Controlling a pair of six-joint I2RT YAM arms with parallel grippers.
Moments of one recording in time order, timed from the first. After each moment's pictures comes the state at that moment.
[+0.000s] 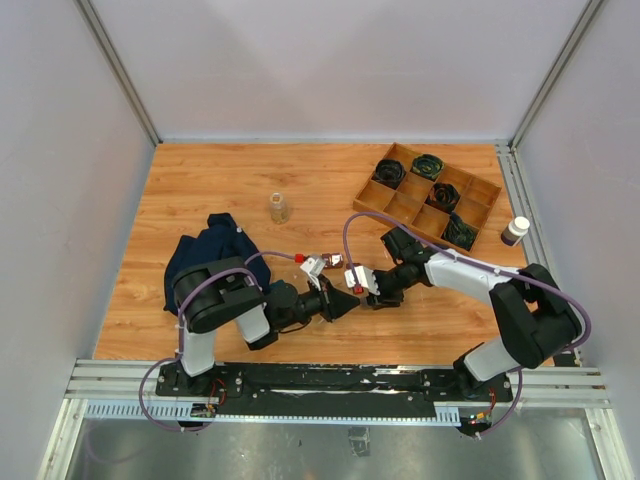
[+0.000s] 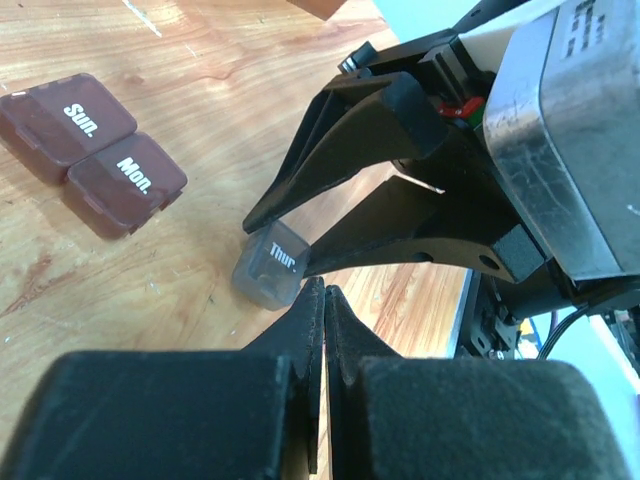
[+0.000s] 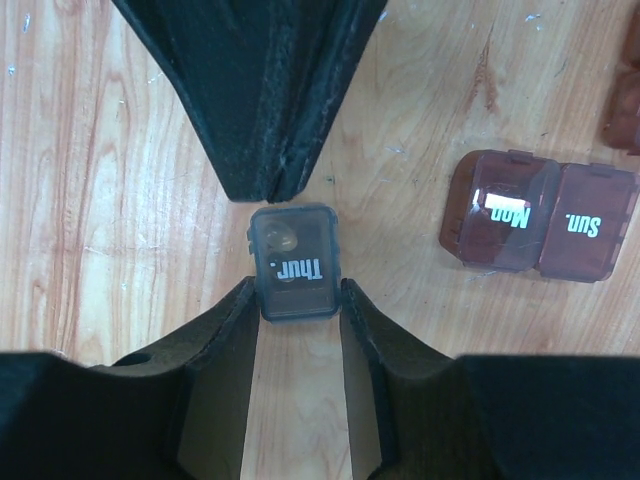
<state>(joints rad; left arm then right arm) -1.00 1.90 0.31 1.51 0.08 -0.74 0.56 1.49 0.74 -0.50 -0.59 -1.16</state>
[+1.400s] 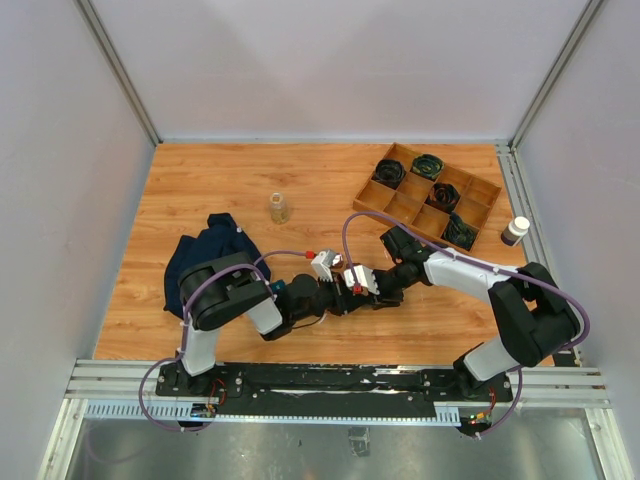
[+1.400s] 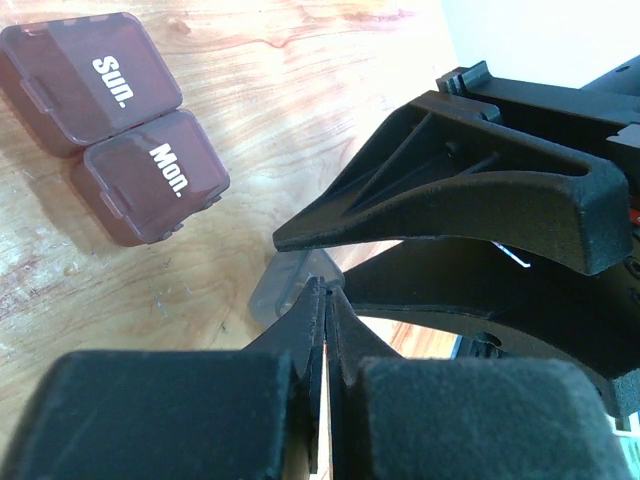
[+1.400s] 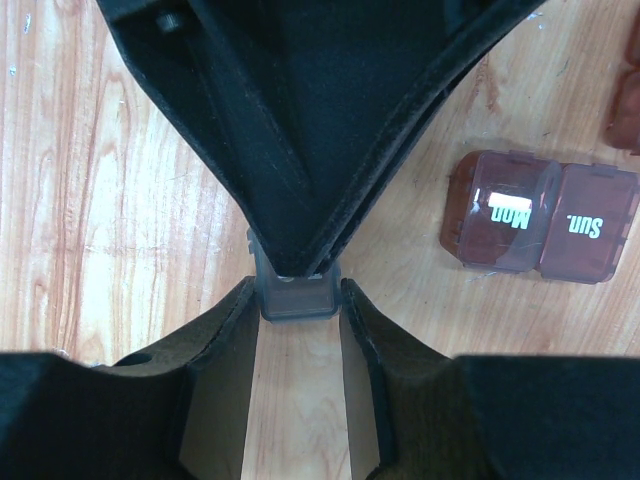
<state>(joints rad) -1.00 1.94 0.46 1.25 0.05 -0.93 0.56 1.50 0.76 -0.52 -0.59 -1.16</state>
